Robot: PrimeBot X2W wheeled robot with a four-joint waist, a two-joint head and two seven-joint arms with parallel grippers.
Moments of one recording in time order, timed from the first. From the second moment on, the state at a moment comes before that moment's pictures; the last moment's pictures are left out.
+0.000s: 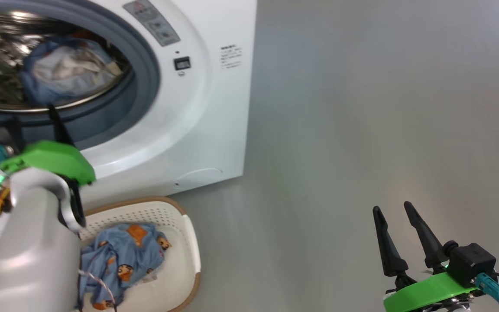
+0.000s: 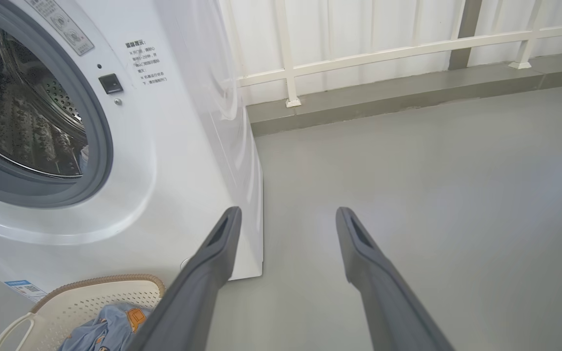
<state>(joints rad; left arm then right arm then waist) -0.82 0.12 -0.08 0.95 -0.35 0.16 -0.25 -0.04 -0.04 0.02 0.11 0.23 0.13 -0.26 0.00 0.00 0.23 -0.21</state>
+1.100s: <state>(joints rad) -0.13 0.04 -0.11 0.46 -0.28 0.14 -0.25 0.06 -0.06 -0.03 0.10 0.19 0.13 -0.26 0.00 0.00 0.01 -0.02</state>
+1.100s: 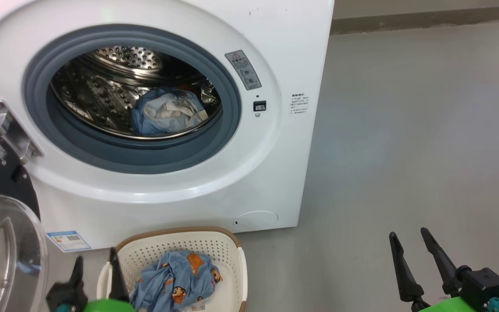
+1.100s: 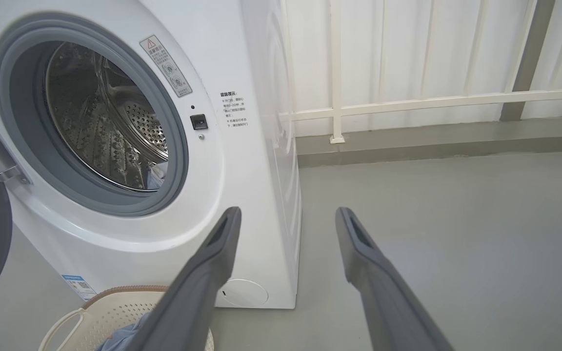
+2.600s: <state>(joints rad) 0.14 0.07 -0.15 0.16 -0.28 0.19 -0.20 0.12 -0.06 -0.05 0.11 0.19 0.13 -0.26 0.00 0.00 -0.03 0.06</state>
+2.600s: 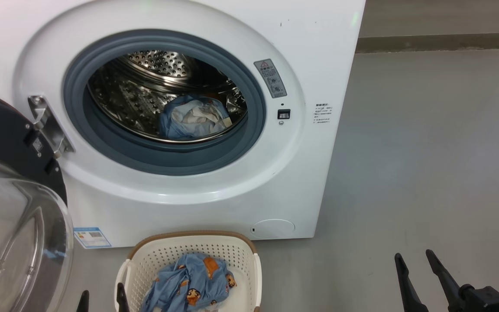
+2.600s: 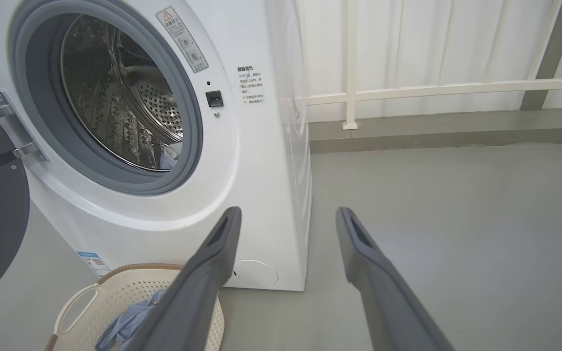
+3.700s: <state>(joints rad) -0.02 0.09 -0.21 0.22 -0.30 0.18 -0.10 -0.03 -0.05 -0.04 0.08 0.19 0.13 -0.26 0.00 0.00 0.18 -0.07</state>
